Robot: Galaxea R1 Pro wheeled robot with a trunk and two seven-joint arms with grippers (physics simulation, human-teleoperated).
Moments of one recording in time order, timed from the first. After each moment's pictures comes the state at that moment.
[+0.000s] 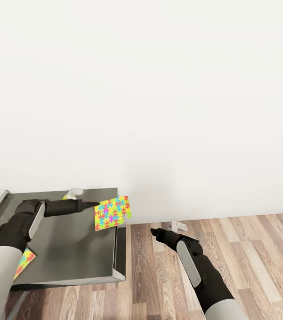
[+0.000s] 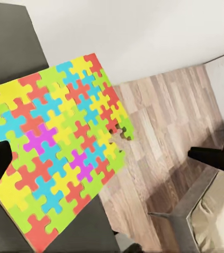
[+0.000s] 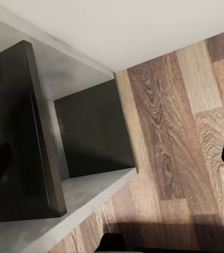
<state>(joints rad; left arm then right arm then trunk) -0.80 0.27 0.08 -0.91 0.07 0.77 -1.05 -0.48 0.15 0.12 -1.08 -0.46 0.60 -0.16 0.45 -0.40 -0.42</state>
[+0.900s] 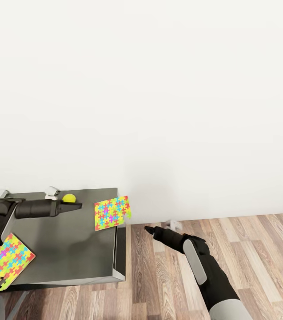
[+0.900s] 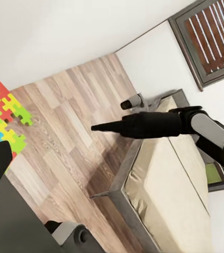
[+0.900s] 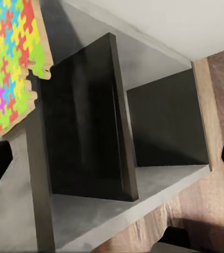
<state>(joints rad) -0.76 0.43 0.08 -1.04 0.08 0.82 -1.57 -0.48 0.13 0.04 -1.09 -0.47 0.68 0.19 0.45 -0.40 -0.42</state>
